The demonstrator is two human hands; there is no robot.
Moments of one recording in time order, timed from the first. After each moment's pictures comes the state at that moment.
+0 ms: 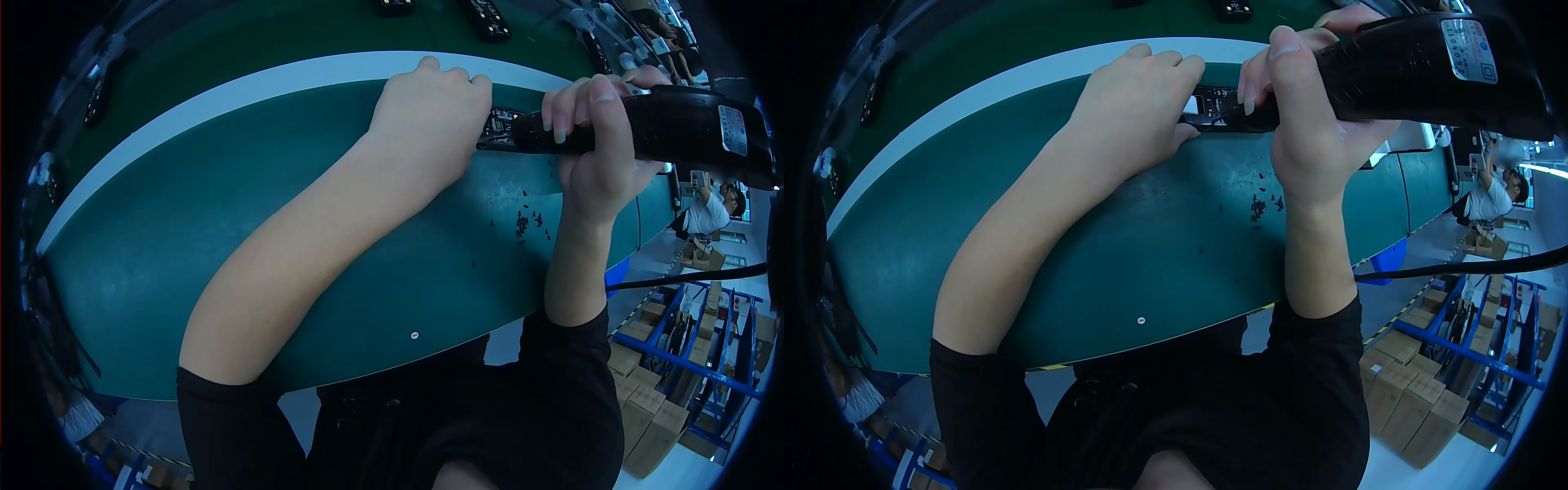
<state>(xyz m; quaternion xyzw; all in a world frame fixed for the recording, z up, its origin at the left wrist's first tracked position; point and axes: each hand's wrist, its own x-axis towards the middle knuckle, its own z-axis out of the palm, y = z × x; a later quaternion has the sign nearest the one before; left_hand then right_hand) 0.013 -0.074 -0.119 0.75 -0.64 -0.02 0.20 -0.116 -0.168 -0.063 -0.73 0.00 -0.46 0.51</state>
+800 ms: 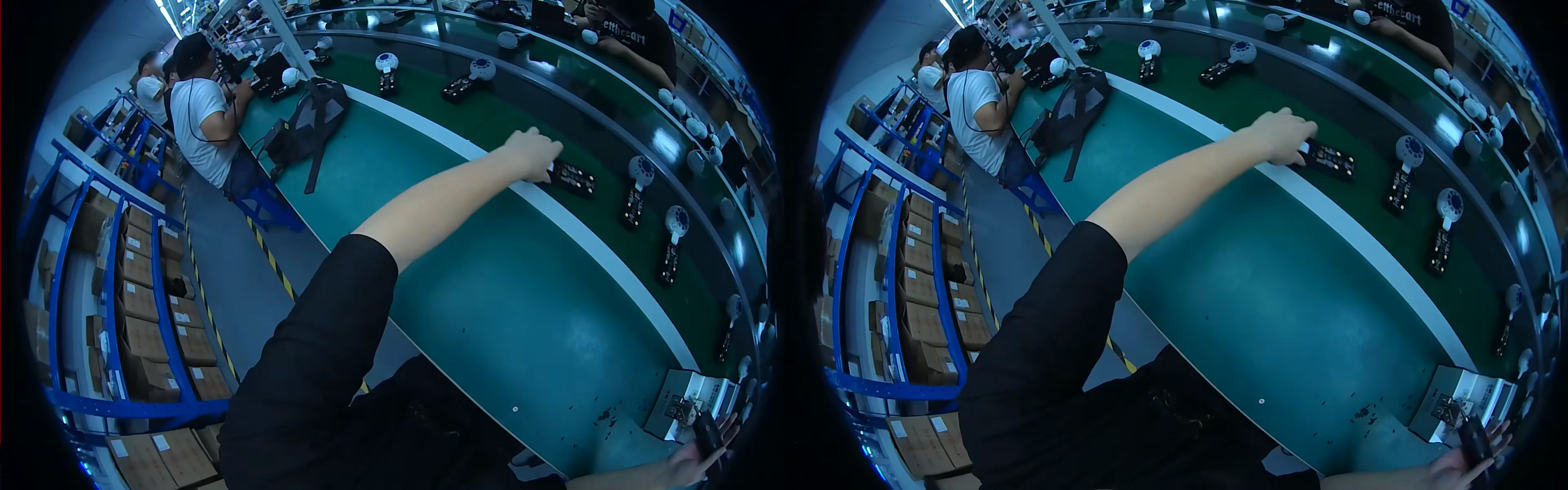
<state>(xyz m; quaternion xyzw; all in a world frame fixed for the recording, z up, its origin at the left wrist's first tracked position) 0.227 0.044 -0.094 0.92 -0.38 -0.05 0.00 -0.147 -0.217 -0.113 -0.57 0.07 -0.52 0.63</state>
